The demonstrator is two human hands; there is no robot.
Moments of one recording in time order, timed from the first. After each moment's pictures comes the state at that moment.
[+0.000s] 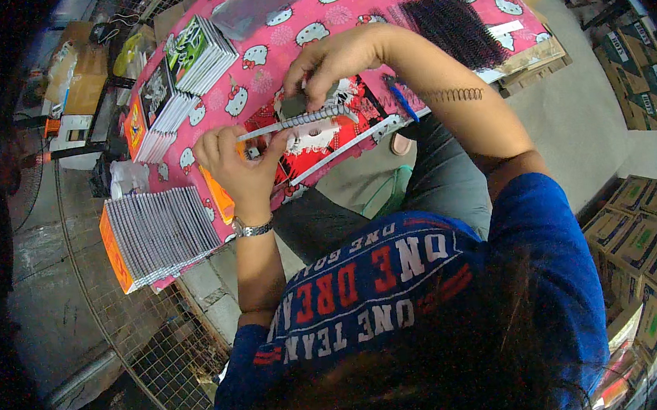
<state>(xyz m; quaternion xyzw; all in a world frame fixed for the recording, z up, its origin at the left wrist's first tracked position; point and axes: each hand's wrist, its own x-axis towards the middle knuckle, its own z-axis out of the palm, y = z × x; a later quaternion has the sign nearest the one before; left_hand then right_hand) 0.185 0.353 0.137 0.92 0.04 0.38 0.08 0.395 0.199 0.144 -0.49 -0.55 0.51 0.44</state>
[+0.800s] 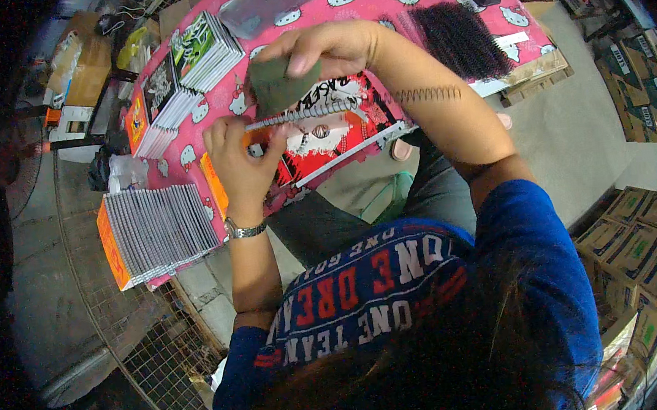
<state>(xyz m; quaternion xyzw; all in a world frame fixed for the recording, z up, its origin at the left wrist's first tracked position) 0.190 0.365 0.146 0.94 0.04 0.31 0.12 0.387 0.228 0.156 -0.25 -0.50 0.57 0.60</state>
